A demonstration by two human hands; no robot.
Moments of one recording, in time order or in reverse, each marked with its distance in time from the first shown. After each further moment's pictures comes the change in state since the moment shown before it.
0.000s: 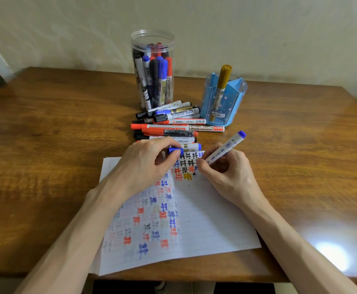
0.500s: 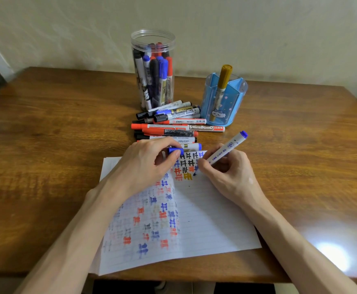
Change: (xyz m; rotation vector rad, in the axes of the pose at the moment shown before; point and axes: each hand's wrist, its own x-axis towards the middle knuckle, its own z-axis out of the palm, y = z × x) left_hand 0.000 -0.001 0.001 -0.007 -0.006 -0.007; right_hand 0.000 0.001 -0.001 0.069 -0.015 0.017
